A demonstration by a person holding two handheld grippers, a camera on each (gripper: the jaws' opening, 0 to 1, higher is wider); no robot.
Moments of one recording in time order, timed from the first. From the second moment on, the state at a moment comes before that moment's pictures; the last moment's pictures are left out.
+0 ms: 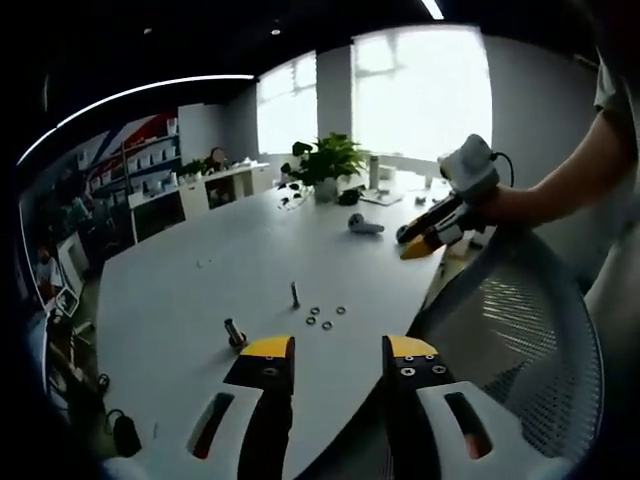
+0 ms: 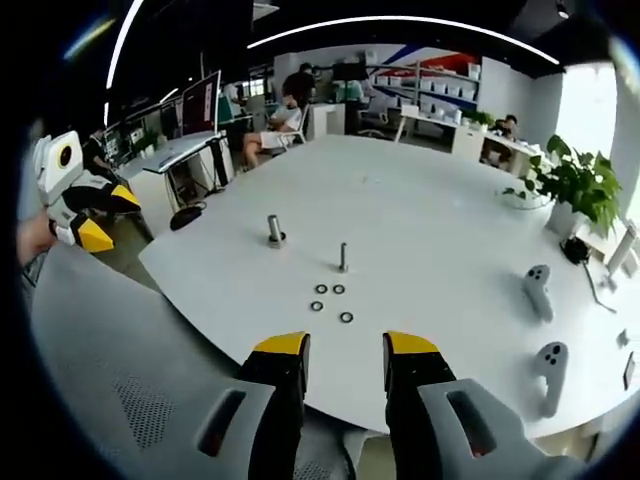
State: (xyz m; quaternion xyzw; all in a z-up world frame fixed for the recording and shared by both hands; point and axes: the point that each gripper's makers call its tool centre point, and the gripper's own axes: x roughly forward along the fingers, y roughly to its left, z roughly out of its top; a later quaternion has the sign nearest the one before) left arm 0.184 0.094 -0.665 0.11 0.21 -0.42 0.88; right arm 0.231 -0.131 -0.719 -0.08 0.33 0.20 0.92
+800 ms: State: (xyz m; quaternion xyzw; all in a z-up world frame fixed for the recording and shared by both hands) left arm 0.186 0.094 -0.672 0.07 0.24 -0.41 0.88; right arm 0.230 -0.133 -0.726 -0.09 0.35 0.21 0.91
